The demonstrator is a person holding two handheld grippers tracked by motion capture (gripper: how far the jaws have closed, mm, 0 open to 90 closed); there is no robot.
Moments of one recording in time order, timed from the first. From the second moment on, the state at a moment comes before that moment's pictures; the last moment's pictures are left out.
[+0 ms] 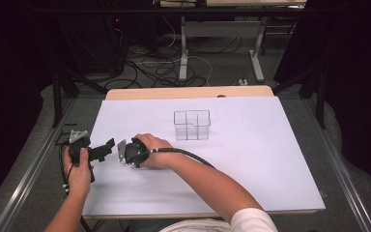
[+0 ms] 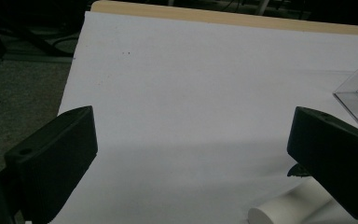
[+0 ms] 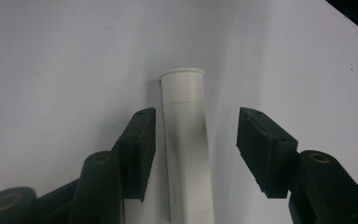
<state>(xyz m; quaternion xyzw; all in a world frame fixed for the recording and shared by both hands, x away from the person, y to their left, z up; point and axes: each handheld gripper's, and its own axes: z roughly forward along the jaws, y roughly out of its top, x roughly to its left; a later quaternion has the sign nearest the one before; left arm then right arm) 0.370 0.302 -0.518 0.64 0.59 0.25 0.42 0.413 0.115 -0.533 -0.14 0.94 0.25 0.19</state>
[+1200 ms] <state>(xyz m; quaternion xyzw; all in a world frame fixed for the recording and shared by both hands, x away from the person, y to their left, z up) 0.370 0.299 -0.520 0.65 0.58 0.25 0.42 0.411 0.119 -0.544 -0.16 0.94 0.23 0.19</state>
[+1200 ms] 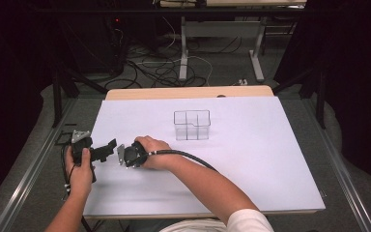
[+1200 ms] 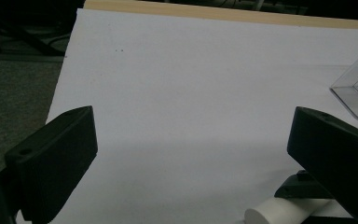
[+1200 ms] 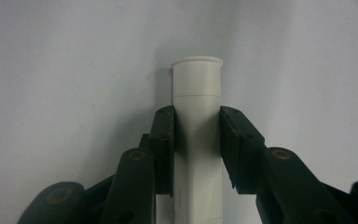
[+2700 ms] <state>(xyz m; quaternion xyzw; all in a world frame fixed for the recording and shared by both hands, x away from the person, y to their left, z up) 0.372 0.298 -0.525 0.66 0.59 0.24 0.41 0.436 0.066 -0.527 0.09 0.91 0.40 0.10</state>
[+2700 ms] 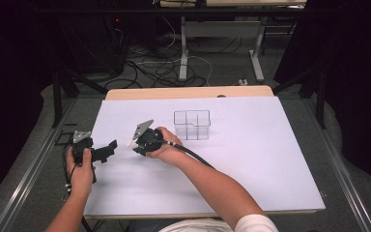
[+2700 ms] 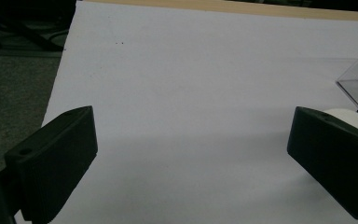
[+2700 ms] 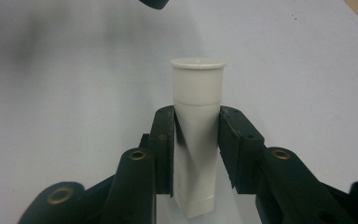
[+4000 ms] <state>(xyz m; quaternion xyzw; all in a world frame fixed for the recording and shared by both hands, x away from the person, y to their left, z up) 0.374 0.290 -0.527 0.67 0.58 0.24 0.40 0.432 0.023 -0.502 0.22 0.78 0.57 0.13</state>
